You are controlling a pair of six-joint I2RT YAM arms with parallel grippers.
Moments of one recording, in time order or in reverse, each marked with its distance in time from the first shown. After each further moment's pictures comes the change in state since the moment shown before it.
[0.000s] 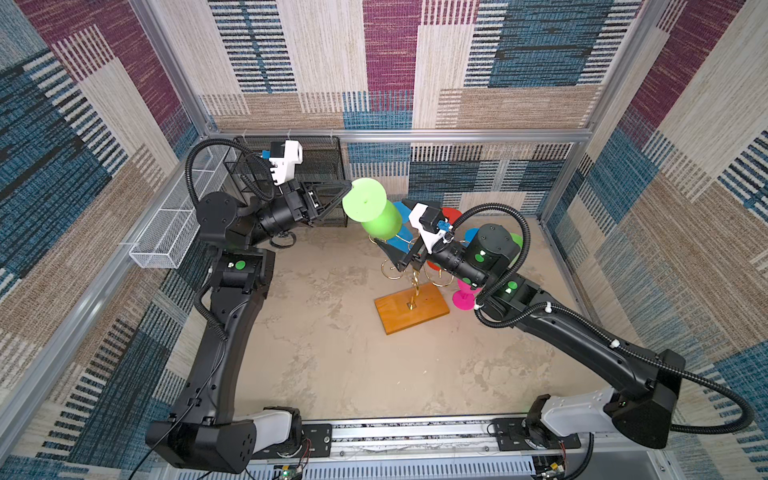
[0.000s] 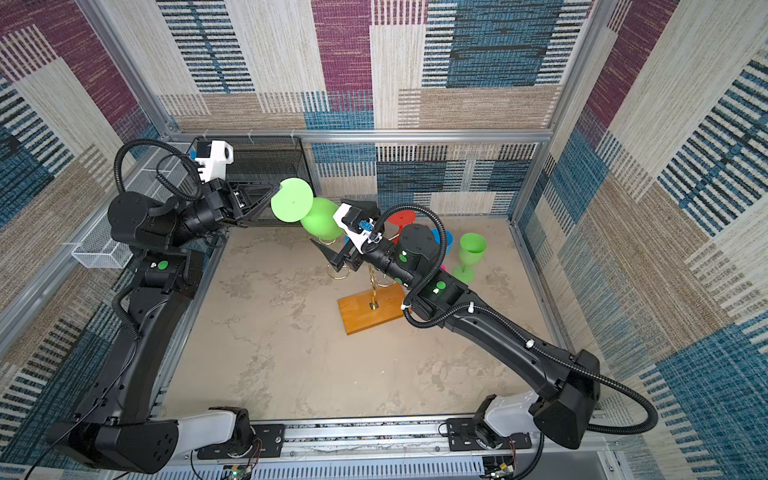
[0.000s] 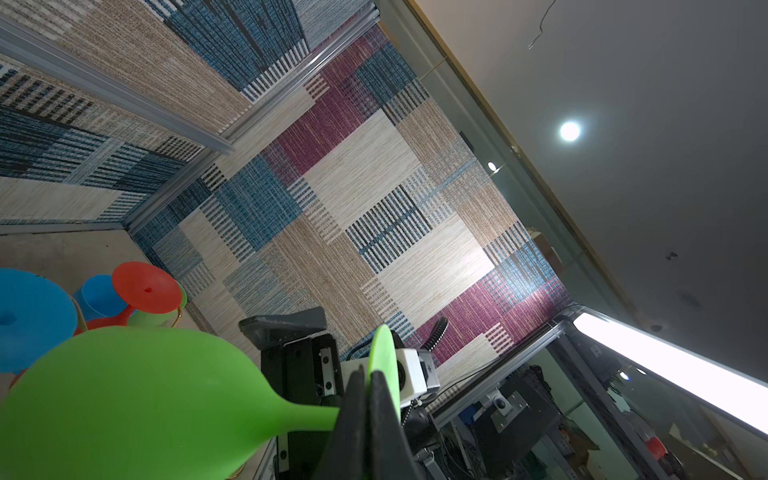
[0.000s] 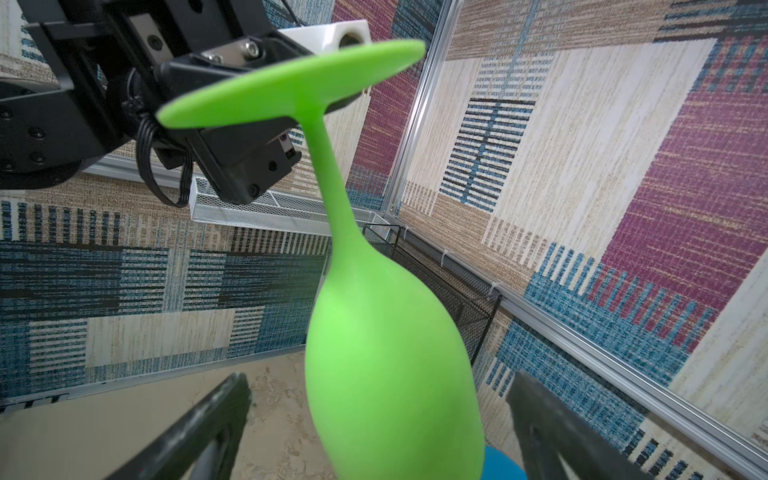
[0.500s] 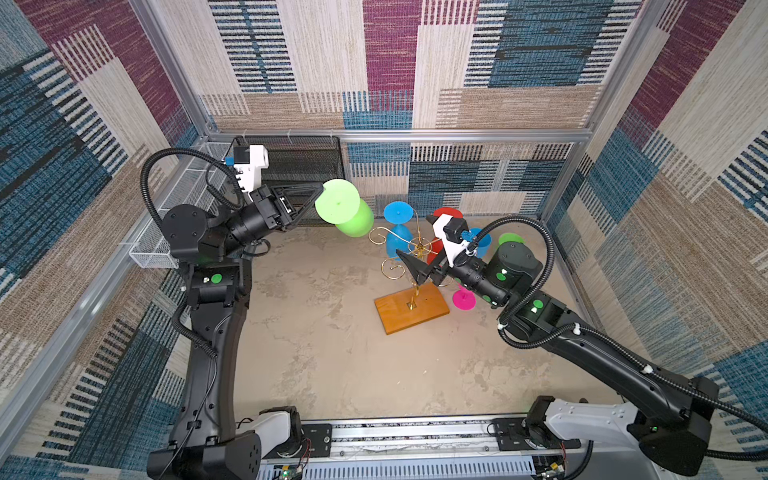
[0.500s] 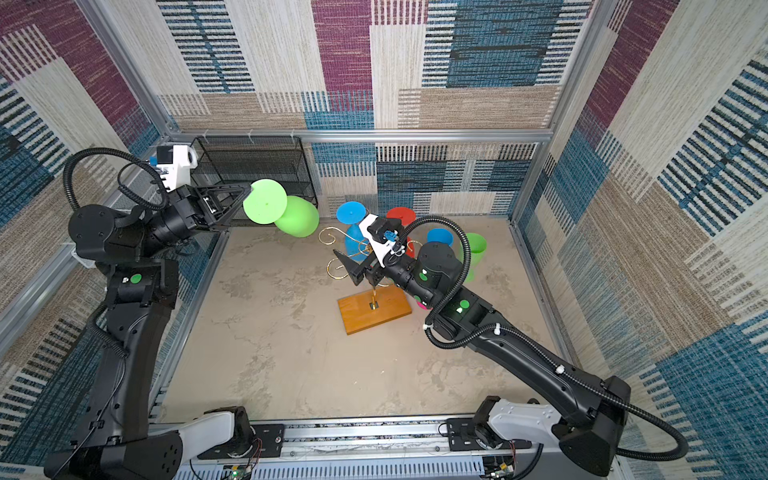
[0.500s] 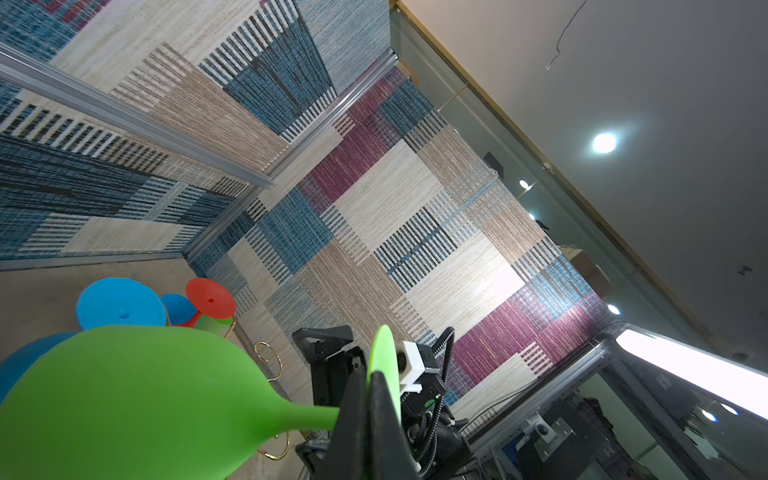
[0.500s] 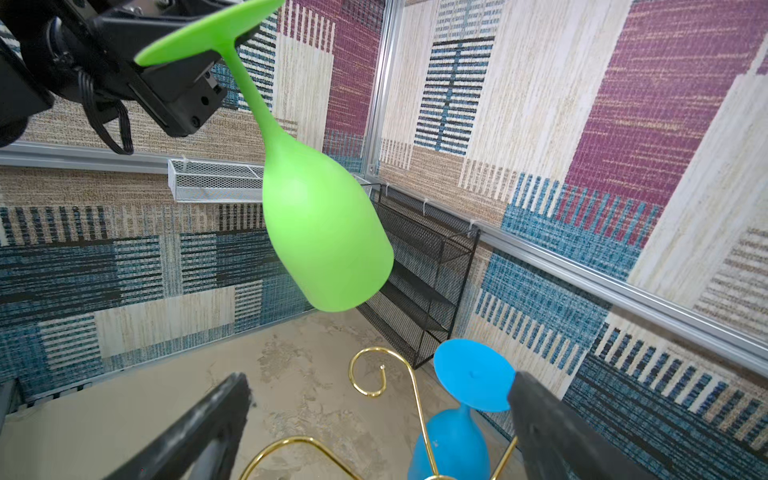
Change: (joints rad) left arm 0.160 -0.077 -0.034 -0.011 0.050 0.018; right arm 0.000 -0.168 -0.144 -0.079 0.095 0.087
